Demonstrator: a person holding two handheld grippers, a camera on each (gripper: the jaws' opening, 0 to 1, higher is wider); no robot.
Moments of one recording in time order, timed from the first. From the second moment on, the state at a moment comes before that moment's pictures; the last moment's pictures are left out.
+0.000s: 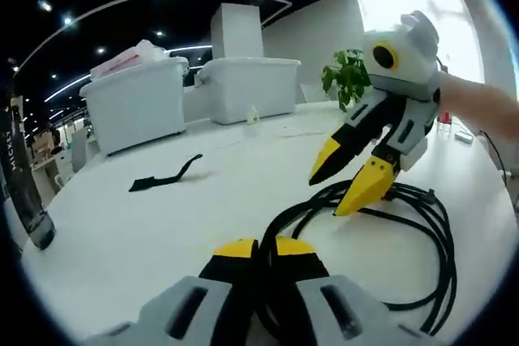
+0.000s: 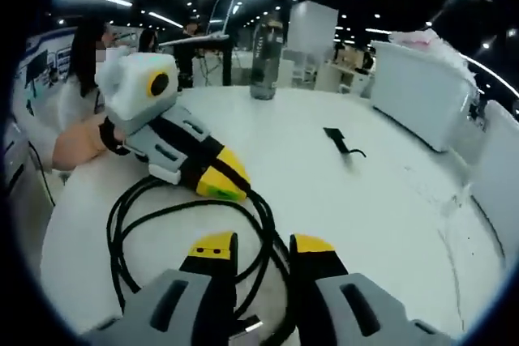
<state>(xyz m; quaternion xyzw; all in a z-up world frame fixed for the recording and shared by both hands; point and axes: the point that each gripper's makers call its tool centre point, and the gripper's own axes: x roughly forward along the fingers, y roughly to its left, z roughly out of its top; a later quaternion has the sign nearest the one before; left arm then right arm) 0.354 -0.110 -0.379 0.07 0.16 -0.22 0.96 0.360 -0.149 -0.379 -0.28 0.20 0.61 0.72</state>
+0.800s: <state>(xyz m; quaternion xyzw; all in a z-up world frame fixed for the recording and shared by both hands) 0.343 -0.130 -0.362 0.08 0.13 -0.27 0.95 0.373 -0.139 -0.369 -0.32 0.15 0.60 0.71</state>
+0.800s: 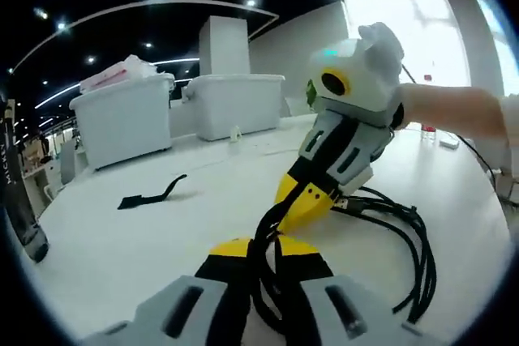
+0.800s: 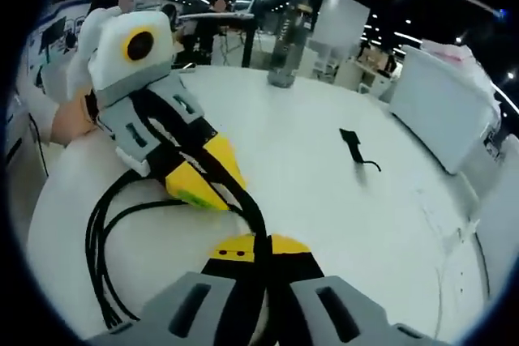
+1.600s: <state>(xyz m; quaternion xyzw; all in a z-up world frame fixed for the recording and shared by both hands) 0.350 -0.116 -0.350 0.13 0.11 -0.23 0.96 0.342 -0.141 -0.331 -0.32 0.08 0.60 0.73</state>
